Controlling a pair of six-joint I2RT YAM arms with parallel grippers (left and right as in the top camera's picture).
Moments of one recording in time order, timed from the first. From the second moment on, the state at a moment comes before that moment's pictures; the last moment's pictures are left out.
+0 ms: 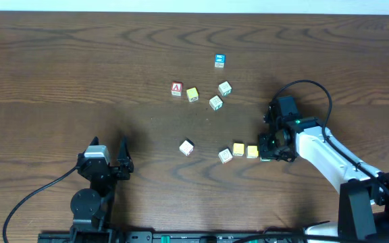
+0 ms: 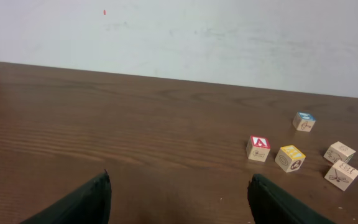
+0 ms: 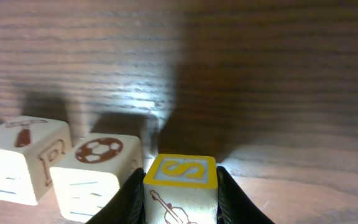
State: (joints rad) left arm -0.06 0.01 0.02 -0.12 -0.03 -0.12; right arm 0.24 1.59 0.82 -0.67 -0.12 0.27
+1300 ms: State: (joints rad) left arm -0.06 0.01 0.02 -0.12 -0.03 -0.12; right arm 0.31 1.59 0.81 -0.58 -0.12 0.26
